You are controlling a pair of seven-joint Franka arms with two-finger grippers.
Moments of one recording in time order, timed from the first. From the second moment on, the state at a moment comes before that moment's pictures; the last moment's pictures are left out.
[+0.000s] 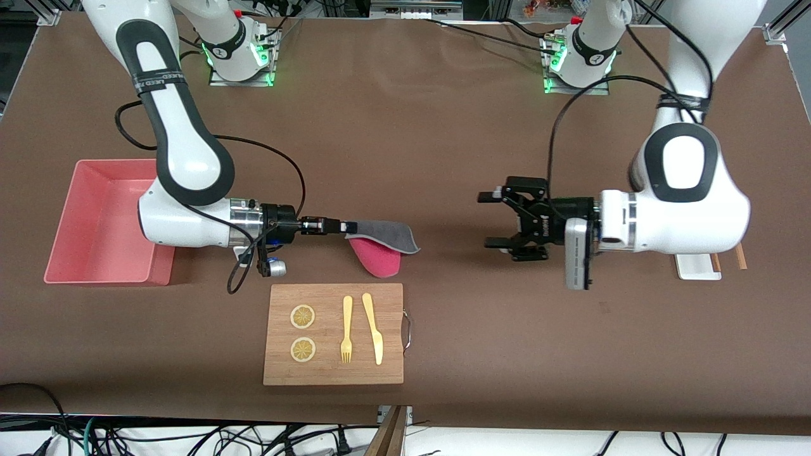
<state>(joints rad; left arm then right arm) -0.13 0.47 -0.07 -1.44 -1.13 1.78 0.85 0.29 0.52 0.02 -1.62 1.14 1.97 -0.10</state>
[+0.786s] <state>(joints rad) 0.03 0.23 -0.03 -1.44 -0.25 1.67 0.85 0.26 0.43 0.02 -1.72 0.43 1.75 0.09</state>
